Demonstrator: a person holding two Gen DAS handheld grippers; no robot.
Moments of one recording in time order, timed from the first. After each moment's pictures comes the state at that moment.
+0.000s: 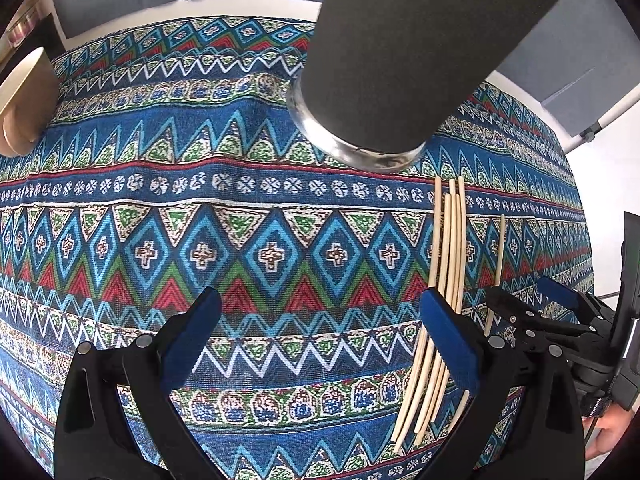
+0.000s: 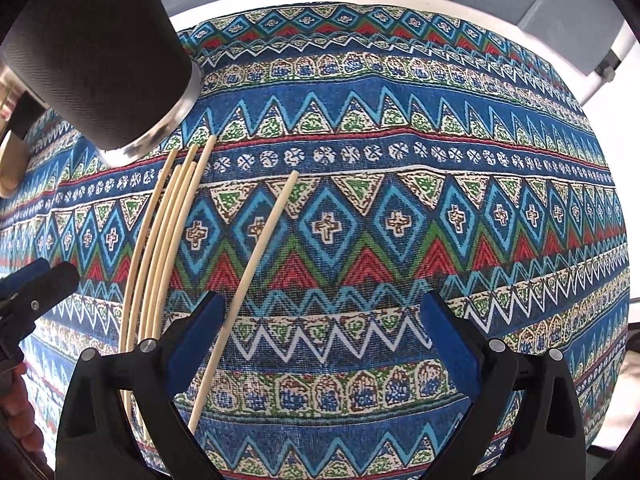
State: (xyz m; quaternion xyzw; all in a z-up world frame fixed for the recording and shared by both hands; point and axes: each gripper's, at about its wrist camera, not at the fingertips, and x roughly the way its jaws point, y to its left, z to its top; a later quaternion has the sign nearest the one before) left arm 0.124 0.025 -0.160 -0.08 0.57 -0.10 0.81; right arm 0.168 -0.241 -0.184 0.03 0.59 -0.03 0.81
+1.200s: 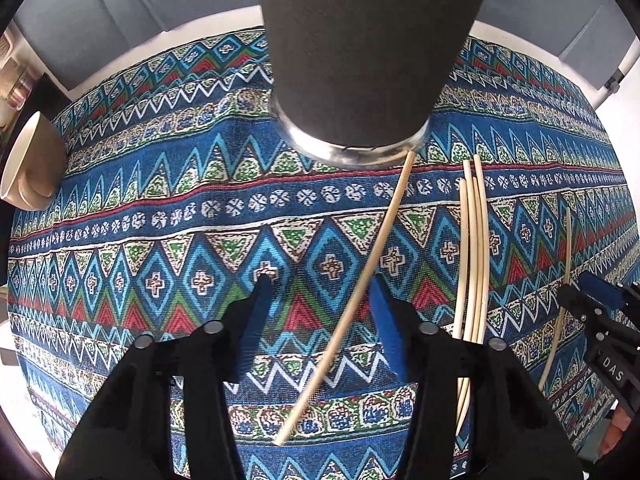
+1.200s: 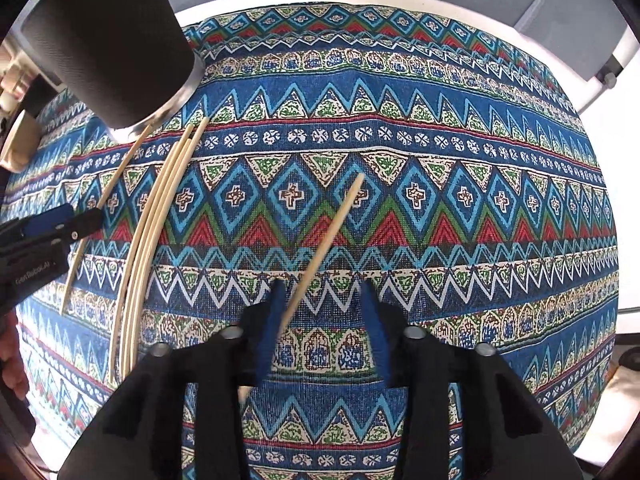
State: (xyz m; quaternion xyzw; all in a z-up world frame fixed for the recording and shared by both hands) left arm 0.144 -0.027 -0.166 0.03 0.57 -0.06 0.82; right arm 0.135 -0.282 -0.173 0.01 0.59 -0.01 0.81
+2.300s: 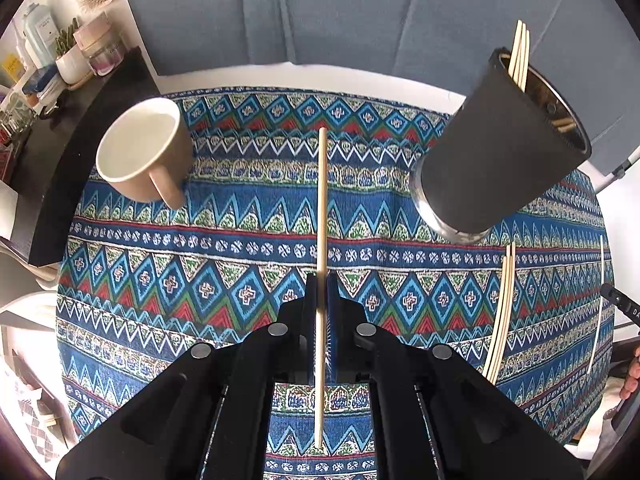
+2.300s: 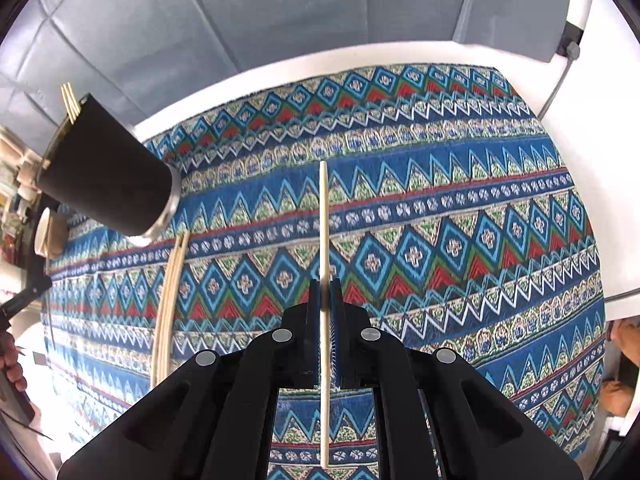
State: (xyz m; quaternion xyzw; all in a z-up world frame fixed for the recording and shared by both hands) left arm 0.130 0.184 -0.063 -0.06 0.53 -0.01 0.84; right arm 0.114 -0.387 -0.073 0.12 0.53 -0.01 0.84
